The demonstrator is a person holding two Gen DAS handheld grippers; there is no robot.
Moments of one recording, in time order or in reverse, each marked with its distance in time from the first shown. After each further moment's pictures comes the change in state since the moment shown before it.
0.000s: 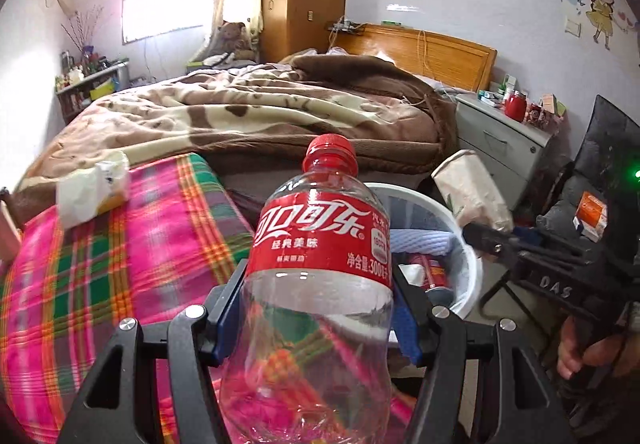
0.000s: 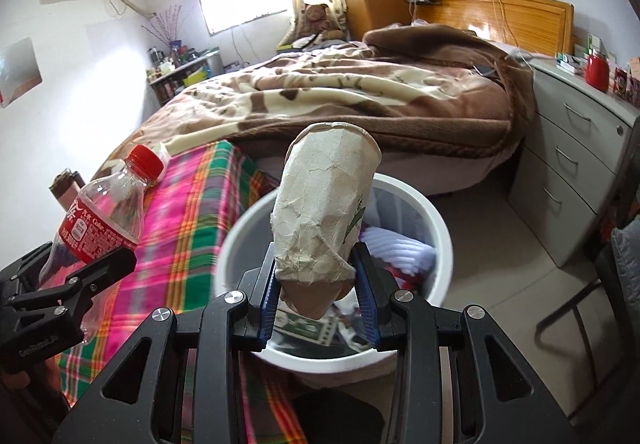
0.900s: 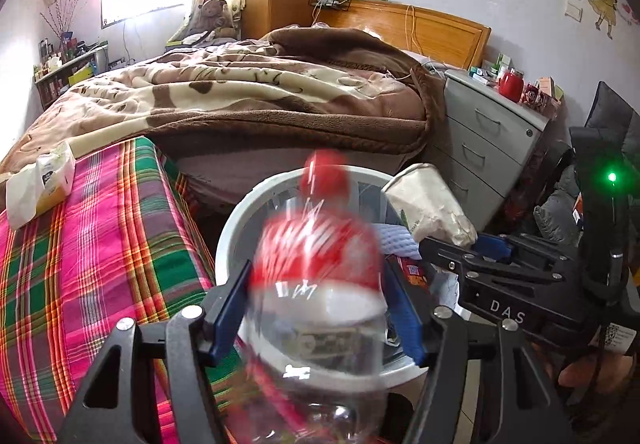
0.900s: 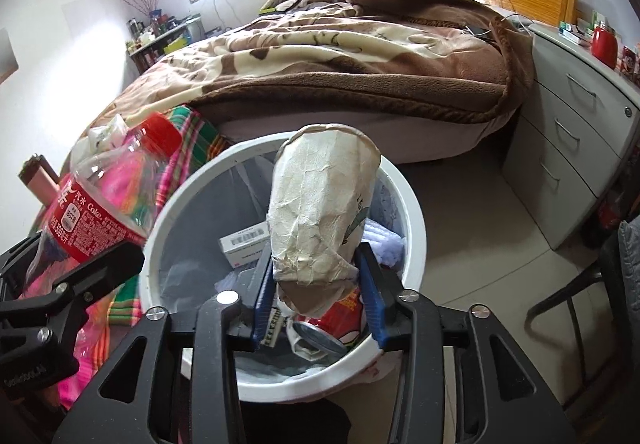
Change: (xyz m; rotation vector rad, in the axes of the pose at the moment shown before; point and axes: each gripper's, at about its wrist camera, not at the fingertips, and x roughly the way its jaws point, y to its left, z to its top) left arm 0.061 -0.049 0.008 0.002 0.083 -0.048; right arm 0.040 -0.038 -0.002 0.003 0.136 -0.042
